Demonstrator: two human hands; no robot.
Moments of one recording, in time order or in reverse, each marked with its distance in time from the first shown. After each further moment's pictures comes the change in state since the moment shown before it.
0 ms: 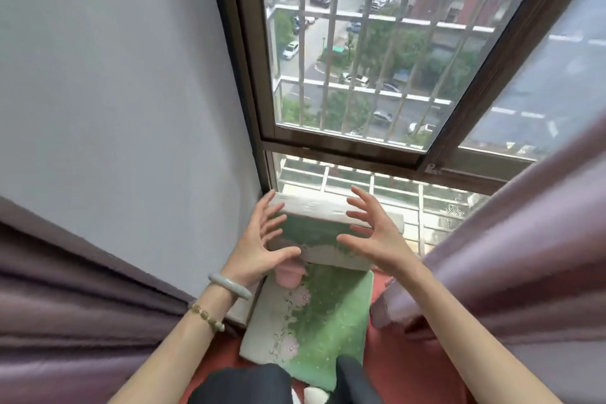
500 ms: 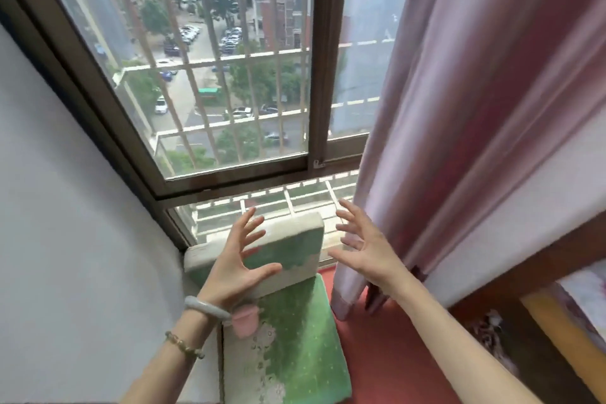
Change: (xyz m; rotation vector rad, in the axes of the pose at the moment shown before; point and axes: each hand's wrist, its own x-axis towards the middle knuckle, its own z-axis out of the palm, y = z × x) left_hand 0.022 0.044 0.049 0.072 -0.424 0.284; right_hand -0.113 -0.013 -0.040 0.106 0.481 0.097
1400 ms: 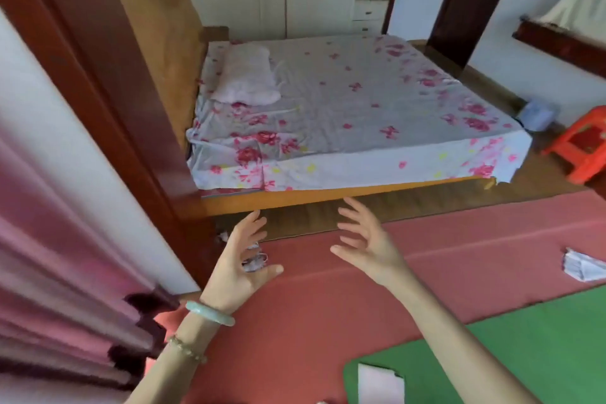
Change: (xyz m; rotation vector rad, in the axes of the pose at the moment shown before) left_hand -0.120 0.135 0.422 -0.203 -1.366 0.472; right_hand -0.479 0.053 -0.122 0.068 1.472 0.286
